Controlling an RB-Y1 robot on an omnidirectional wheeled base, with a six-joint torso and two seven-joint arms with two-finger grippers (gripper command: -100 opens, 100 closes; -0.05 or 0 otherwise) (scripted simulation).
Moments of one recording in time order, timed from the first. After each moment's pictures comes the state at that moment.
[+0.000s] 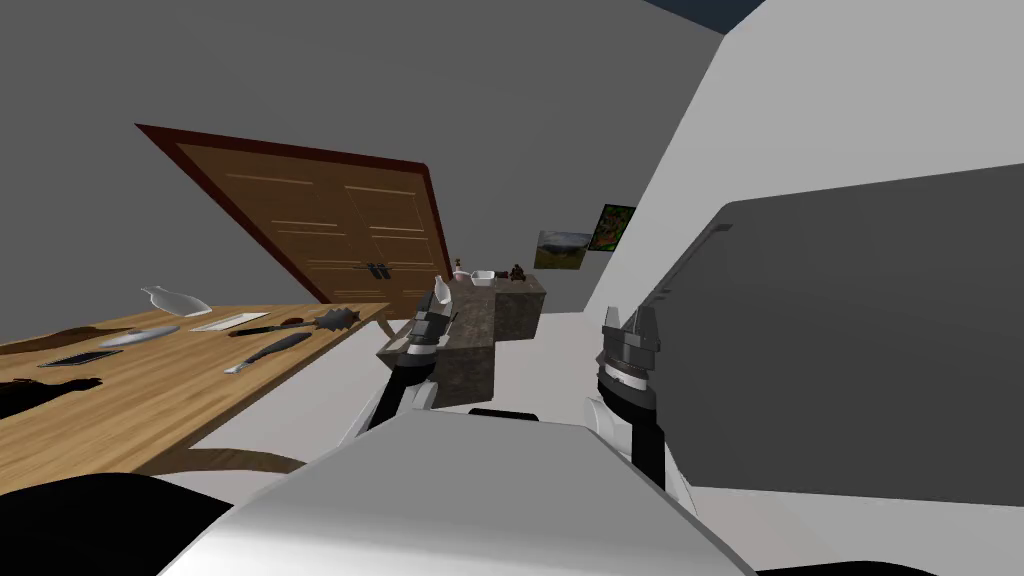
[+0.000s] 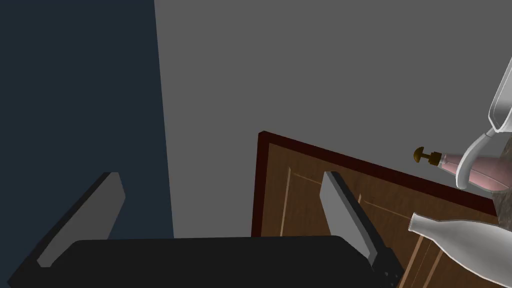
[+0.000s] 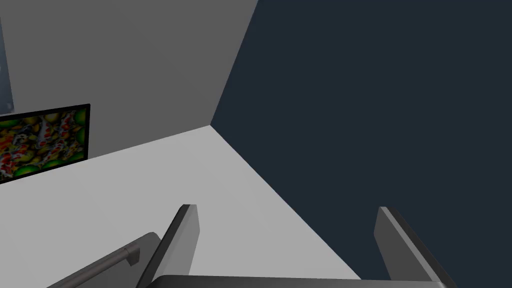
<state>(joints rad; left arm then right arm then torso) 0.49 0.04 -0.05 -2.26 -0.11 -0.44 0.14 0.52 0.02 -0.07 -2.34 -0.02 -0.65 0.09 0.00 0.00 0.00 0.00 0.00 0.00</state>
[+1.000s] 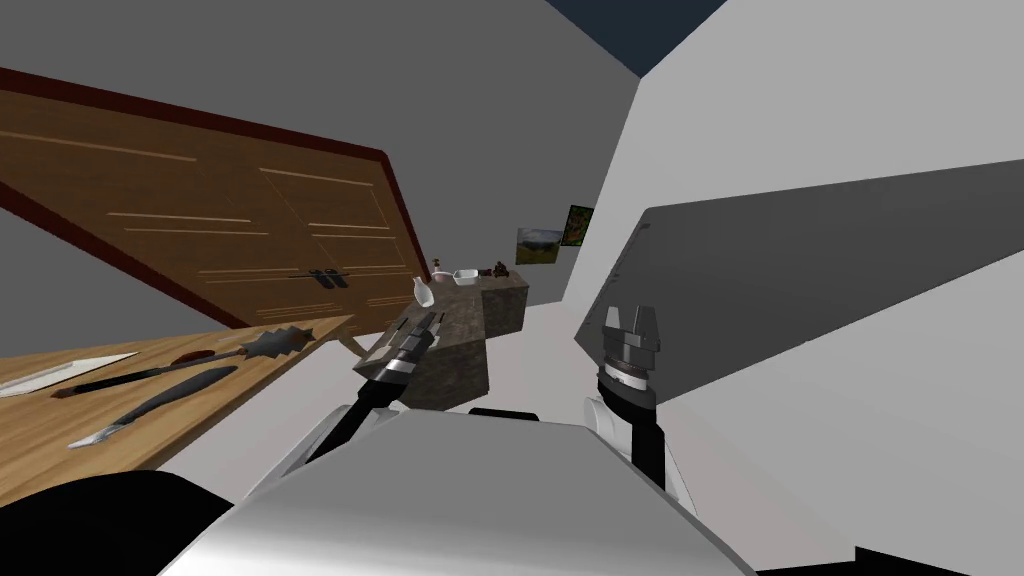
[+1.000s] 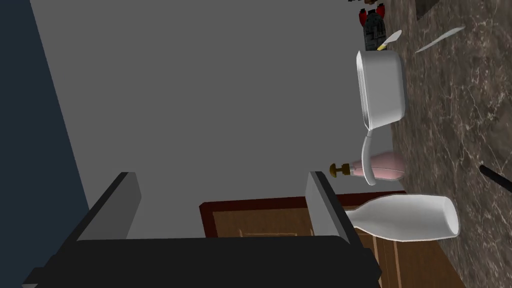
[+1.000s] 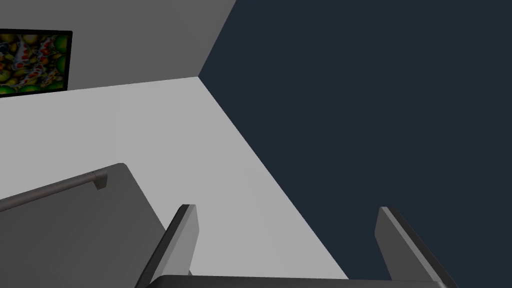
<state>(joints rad) 0.65 0.33 0.05 -2.21 -0.08 -0.29 0.13 0.52 0.02 -0.07 -2.34 -0.02 -0.65 0.09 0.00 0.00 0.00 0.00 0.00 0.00</state>
